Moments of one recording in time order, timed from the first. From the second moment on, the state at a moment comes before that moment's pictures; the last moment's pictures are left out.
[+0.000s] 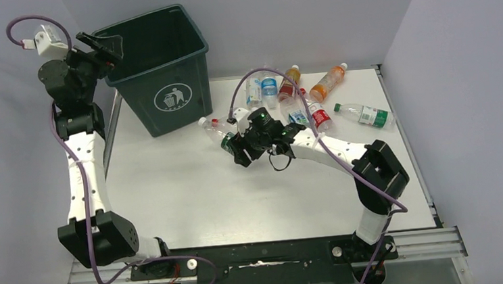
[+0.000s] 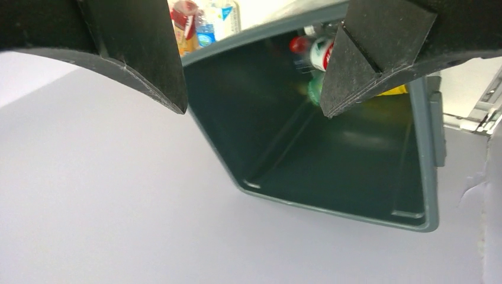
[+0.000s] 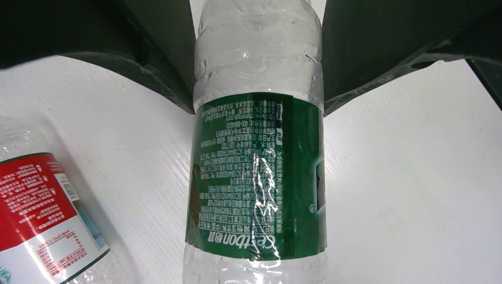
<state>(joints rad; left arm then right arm) 0.24 1.46 1.52 0.08 0.27 -0.65 0.77 1.76 1.28 -0.29 -0.19 0.01</state>
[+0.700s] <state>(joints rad) 0.21 1.24 1.19 0.08 0.57 -0.89 0.77 1.58 1.25 -0.30 -0.13 0.06</state>
